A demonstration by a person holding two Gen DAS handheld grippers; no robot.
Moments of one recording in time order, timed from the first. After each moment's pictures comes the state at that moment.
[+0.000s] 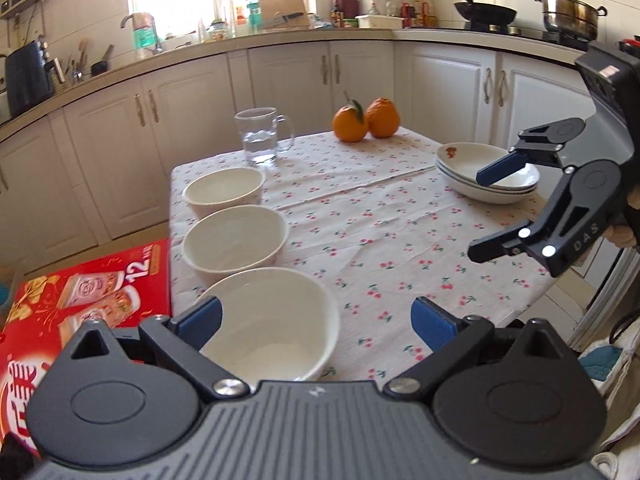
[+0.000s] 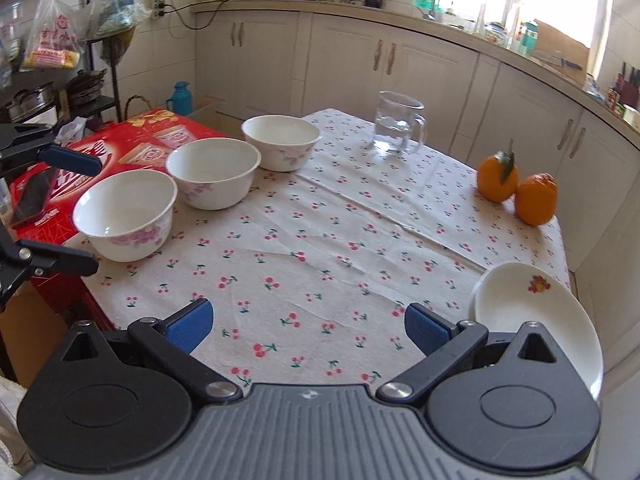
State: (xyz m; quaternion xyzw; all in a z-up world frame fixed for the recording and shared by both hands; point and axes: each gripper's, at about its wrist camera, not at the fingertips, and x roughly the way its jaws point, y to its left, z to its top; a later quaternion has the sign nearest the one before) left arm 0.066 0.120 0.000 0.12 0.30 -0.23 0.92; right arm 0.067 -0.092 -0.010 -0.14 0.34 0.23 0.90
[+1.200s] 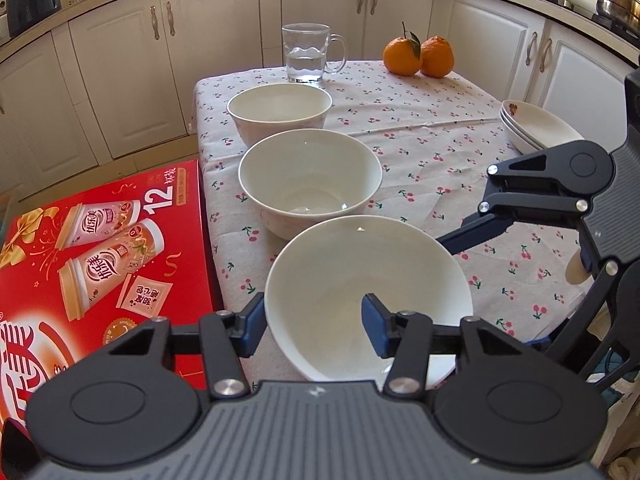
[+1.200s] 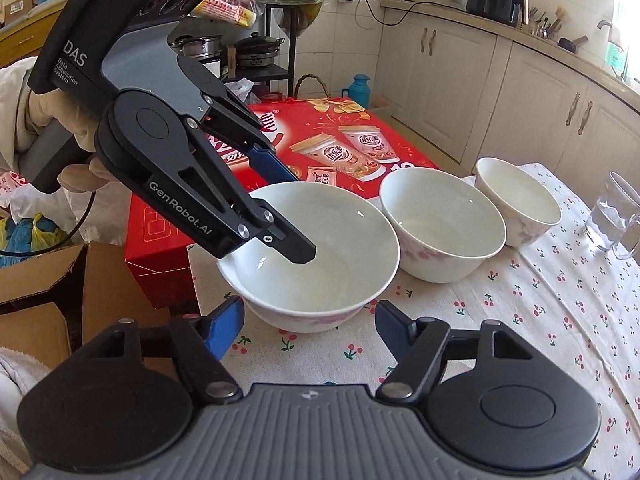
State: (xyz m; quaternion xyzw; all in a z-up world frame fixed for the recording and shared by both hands) left arm 0.138 0.160 -0.025 0.10 0.41 -0.21 0.88; right arm 0.099 0.028 -0.039 -0.20 0.32 0.45 0.81
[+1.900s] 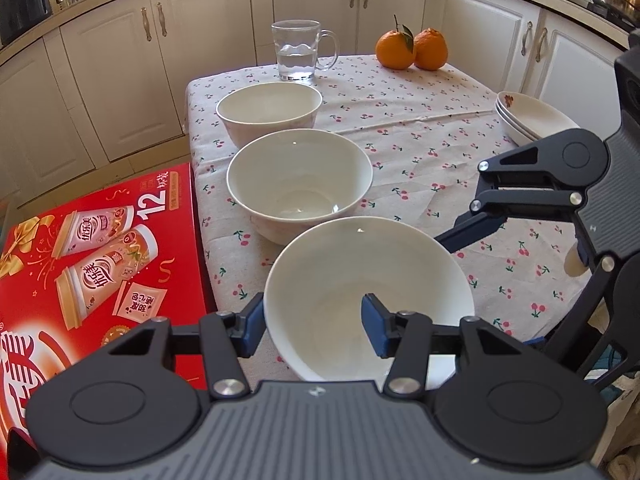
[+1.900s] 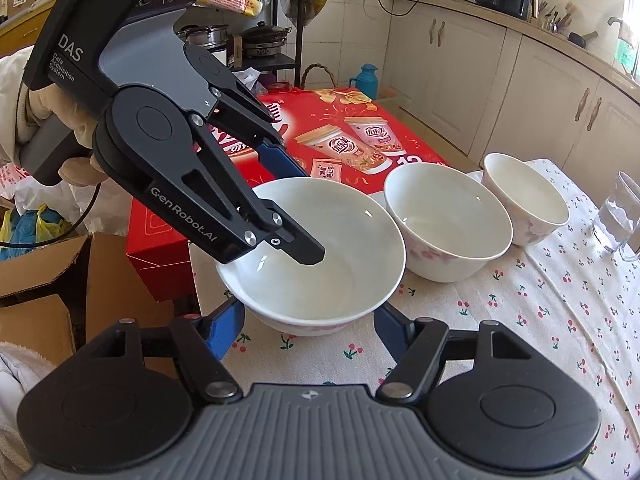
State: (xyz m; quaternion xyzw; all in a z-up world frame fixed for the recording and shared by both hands) left arm 0.140 0.151 -0.023 0.12 0.42 -0.22 0.87; right arm 0.103 0.033 -0.038 -0.21 0.34 0.45 0.80
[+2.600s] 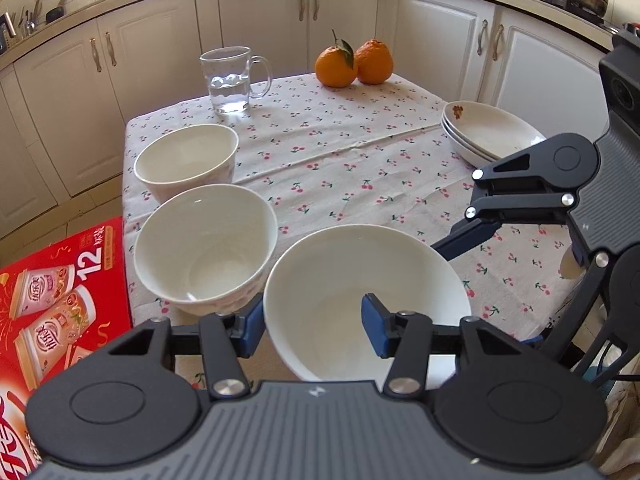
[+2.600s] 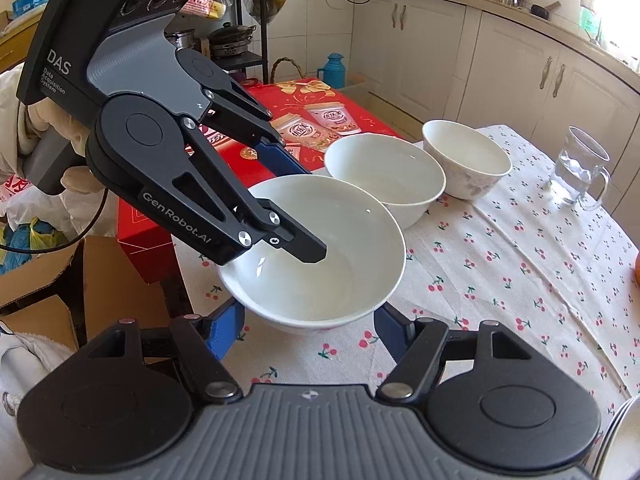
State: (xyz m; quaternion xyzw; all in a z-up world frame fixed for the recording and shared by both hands) left arm 0.150 0.087 -0.011 0.13 0.40 -0.28 0.86; right arm 0.097 -0.029 -0.020 -0.18 0.37 0.40 0.82
